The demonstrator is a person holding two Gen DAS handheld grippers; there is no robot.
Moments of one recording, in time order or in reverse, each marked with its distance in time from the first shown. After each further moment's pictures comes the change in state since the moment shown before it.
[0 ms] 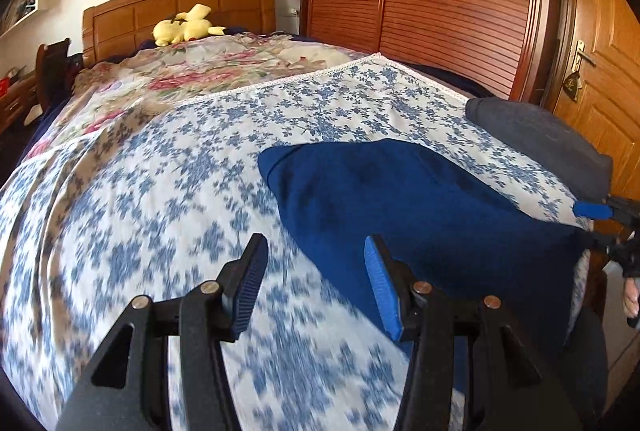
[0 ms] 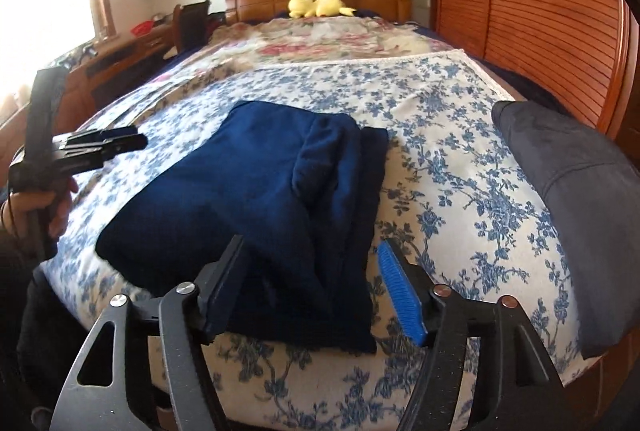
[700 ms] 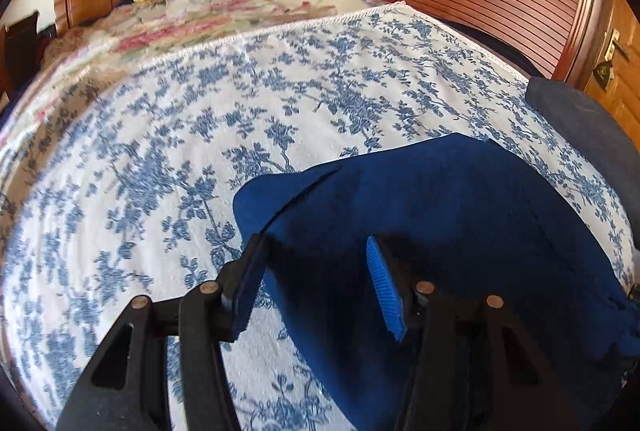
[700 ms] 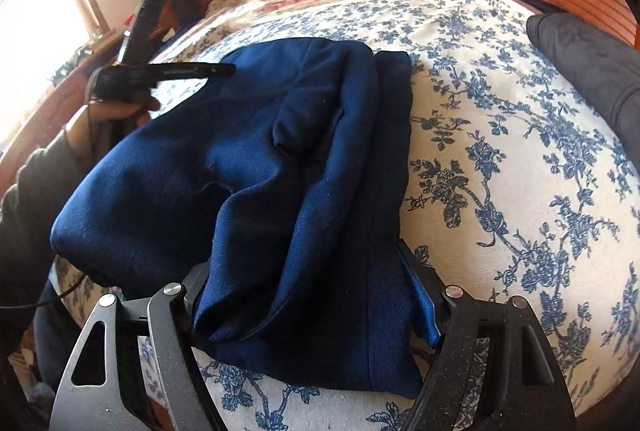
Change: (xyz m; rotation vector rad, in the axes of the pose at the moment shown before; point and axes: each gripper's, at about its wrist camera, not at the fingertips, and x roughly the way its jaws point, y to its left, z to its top) left arm 0.156 0.033 0.049 -0.028 0.189 -0.023; right arm 0.070 -0.017 -0.027 0.115 0.149 0.127
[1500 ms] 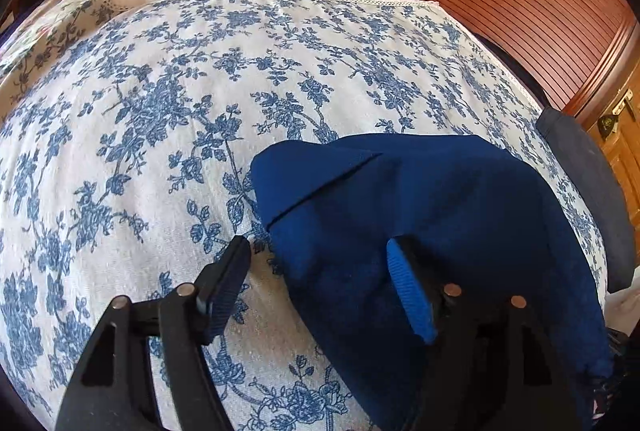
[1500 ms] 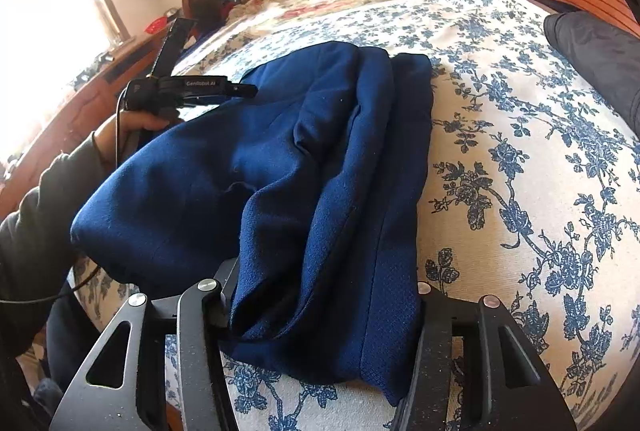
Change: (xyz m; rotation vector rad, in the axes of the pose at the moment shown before) left arm 0.013 0.034 -0.017 -0.188 0.076 -0.078; right arm 0.002 -0.001 -0.002 -0.015 -0.032 0.098
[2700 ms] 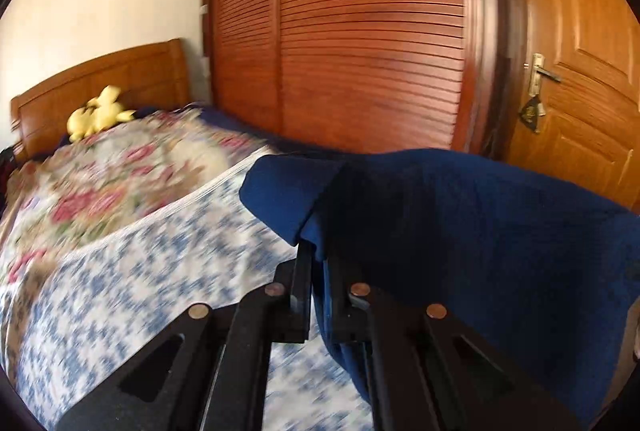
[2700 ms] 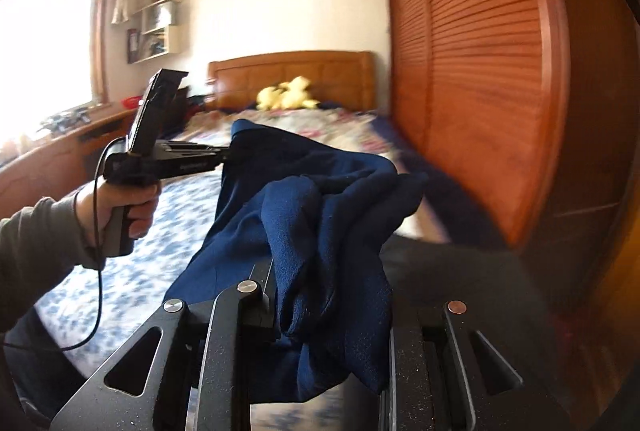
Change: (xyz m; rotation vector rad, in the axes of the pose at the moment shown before) left arm -0.082 -0.365 0.114 0.418 -0.395 -0.066; right arm -0.259 -0.115 0.099 -0.171 -0.428 -0.273
